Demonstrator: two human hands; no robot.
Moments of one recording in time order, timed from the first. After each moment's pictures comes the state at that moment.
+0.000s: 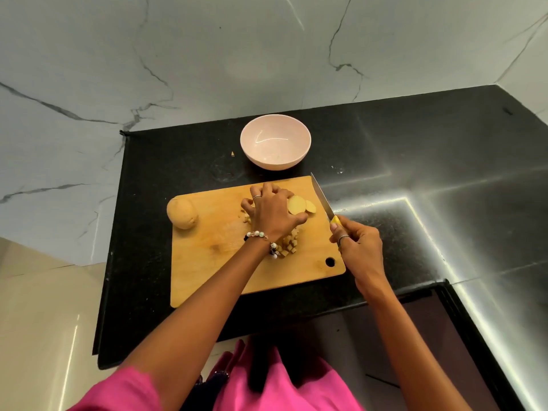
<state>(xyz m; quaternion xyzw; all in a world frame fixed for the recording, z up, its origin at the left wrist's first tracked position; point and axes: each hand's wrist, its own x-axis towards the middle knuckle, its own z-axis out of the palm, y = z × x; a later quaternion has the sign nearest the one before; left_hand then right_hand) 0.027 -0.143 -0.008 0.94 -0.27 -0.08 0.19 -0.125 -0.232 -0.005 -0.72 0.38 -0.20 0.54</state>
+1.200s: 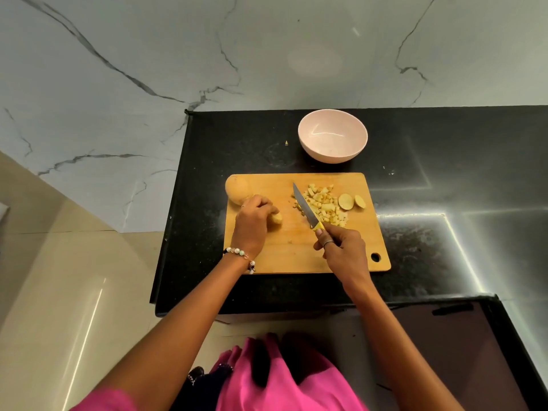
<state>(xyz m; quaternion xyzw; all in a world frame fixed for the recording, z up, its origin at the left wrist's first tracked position) 0.041 0.004 -0.035 0.90 -0.31 0.08 0.31 -0.091 -0.133 -0.003 -0.80 0.30 -0.11 0.52</state>
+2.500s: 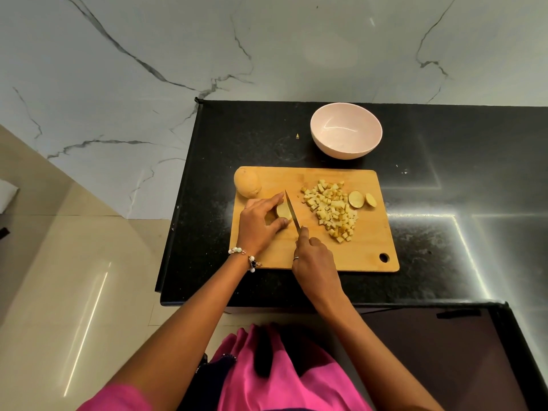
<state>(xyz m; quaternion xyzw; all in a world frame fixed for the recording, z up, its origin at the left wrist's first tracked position) 0.036 0.014 -0.048 0.88 -0.23 -0.02 0.42 -0.079 -0.078 -0.021 -0.97 0.17 0.03 0.17</state>
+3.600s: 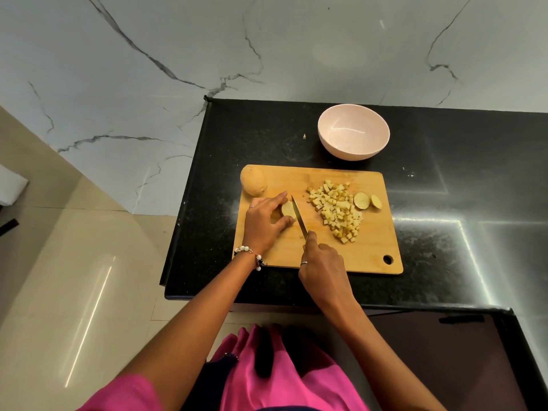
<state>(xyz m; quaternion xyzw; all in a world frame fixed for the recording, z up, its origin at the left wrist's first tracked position) 0.036 0.013 -0.056 0.88 -0.22 0.00 0.42 -0.093 -0.081 -0.013 -0.97 0.15 0.01 0.18</state>
